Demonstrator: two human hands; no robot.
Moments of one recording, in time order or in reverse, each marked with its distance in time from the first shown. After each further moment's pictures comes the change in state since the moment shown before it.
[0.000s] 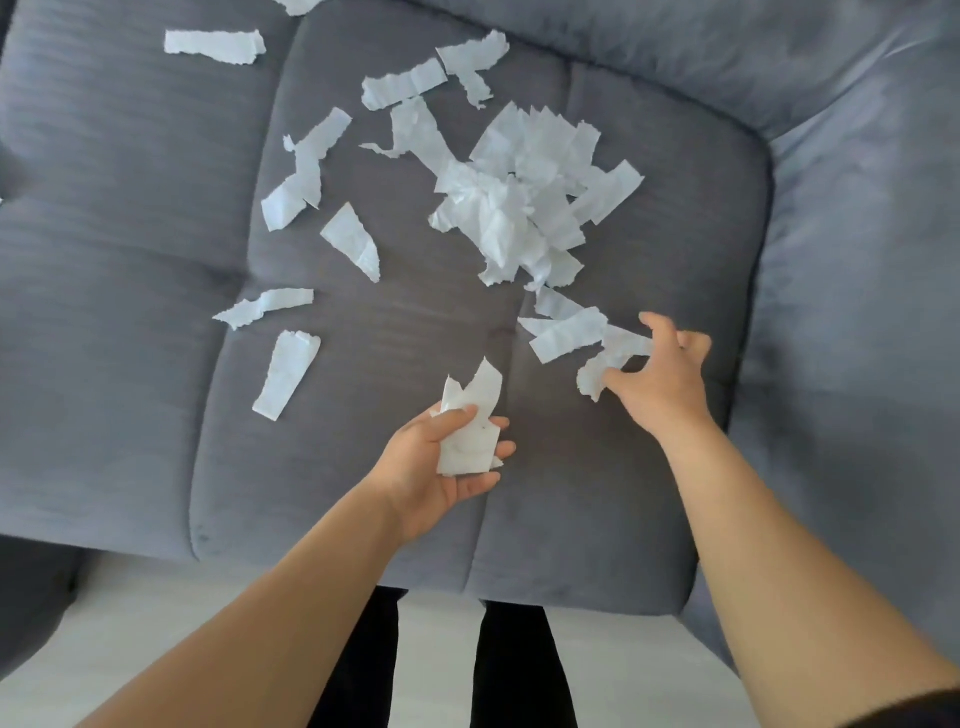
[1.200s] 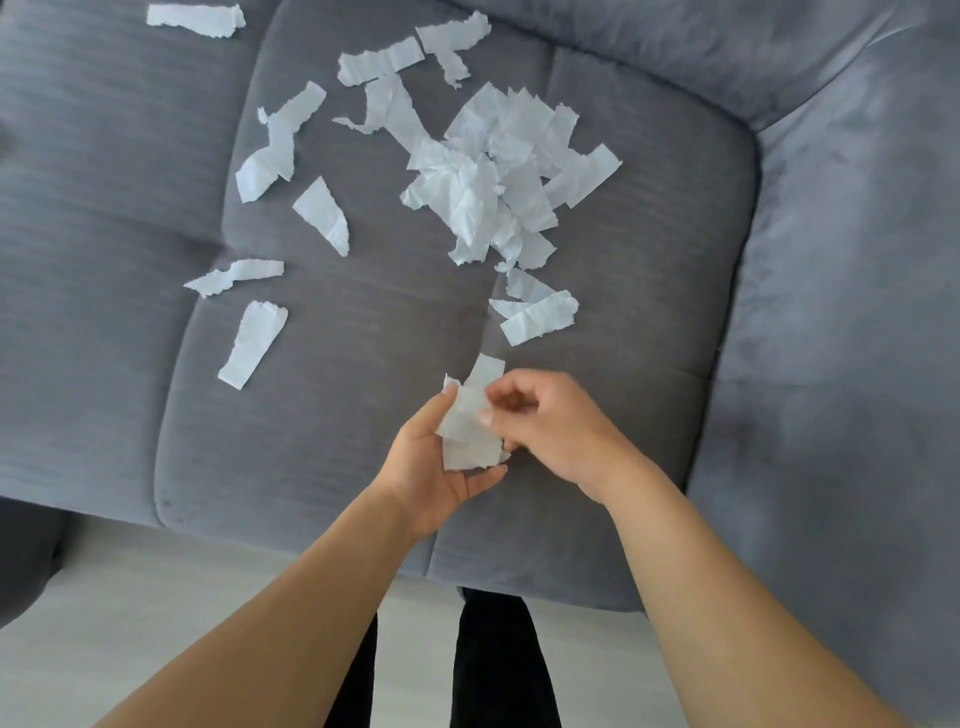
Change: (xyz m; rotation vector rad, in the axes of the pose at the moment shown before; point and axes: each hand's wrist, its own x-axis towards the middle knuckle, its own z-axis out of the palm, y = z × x) left_hand 0.010 -0.045 0.029 -0.130 -0.055 -0.002; right_hand -0.074 -0.024 0.009 0.358 -0.639 -0.244
